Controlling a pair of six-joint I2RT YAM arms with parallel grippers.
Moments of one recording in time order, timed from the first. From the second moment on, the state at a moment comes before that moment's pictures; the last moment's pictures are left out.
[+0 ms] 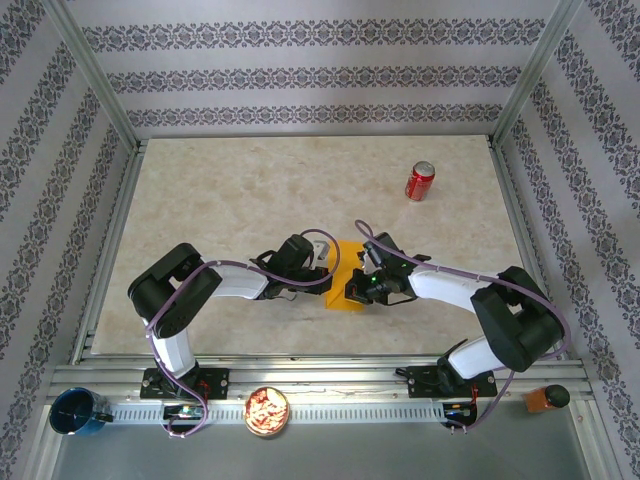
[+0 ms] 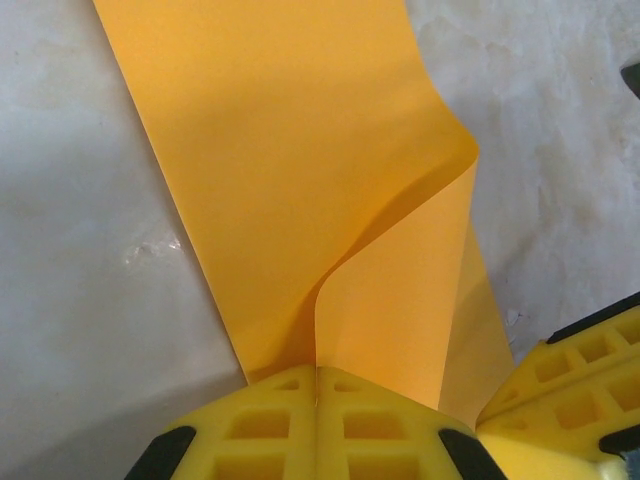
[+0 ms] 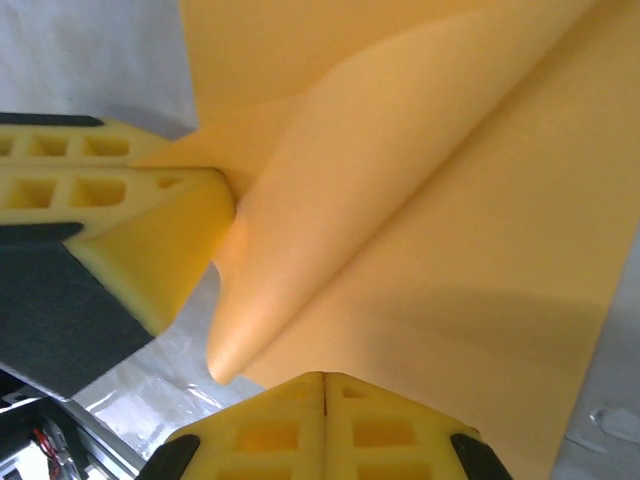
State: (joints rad) left arm -0.74 1.79 0.77 0.22 0.32 -0.59; right arm 0.58 1.47 0.62 -0.25 -0.47 0.81
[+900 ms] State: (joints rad) left arm -0.74 1.79 0.78 0.22 0.36 -0.61; right arm 0.56 1.56 0.66 -0.33 -0.55 0.59
